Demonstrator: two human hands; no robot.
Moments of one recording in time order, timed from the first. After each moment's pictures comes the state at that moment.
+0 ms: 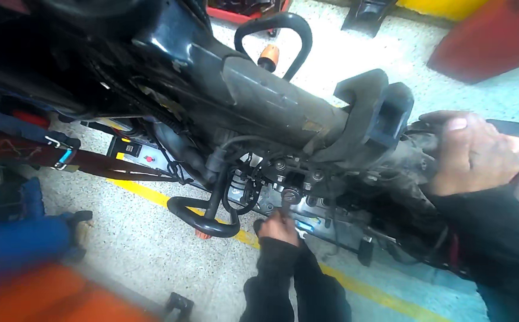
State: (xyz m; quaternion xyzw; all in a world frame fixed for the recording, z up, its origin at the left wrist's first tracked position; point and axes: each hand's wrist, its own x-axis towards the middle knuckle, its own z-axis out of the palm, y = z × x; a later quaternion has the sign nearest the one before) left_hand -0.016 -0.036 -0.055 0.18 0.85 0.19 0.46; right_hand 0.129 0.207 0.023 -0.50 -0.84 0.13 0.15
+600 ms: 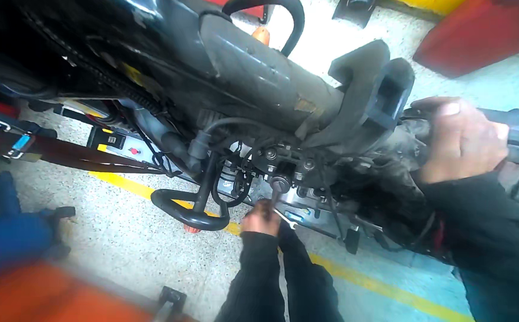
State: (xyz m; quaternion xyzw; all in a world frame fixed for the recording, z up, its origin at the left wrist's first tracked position) left_hand -0.021 -0.059 -0.085 0.22 0.87 0.19 0.41; right_hand 0.131 0.211 0.023 -0.51 -0.84 0.13 0.13
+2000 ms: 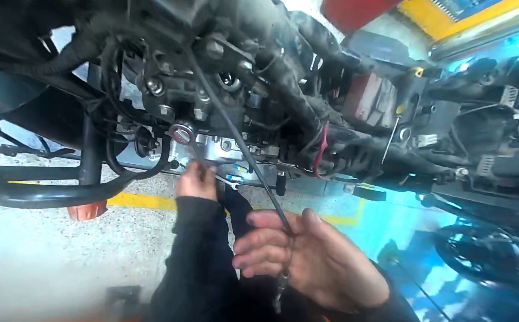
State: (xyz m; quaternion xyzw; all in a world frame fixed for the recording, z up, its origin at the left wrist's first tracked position) left_hand 0.001 -0.047 -0.063 0.27 0.81 0.29 0.43; right_hand 0.179 -0.007 0.095 -0.29 -0.12 0.94 0.13
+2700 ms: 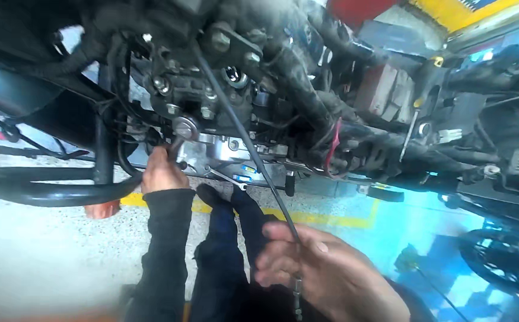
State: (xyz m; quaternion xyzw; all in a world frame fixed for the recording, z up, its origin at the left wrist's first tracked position) left_hand -0.052 -0.053 -0.066 0.35 0.88 0.15 0.27; right_hand 0.186 -0.026 0.090 -0.31 -0.13 0.93 0.16
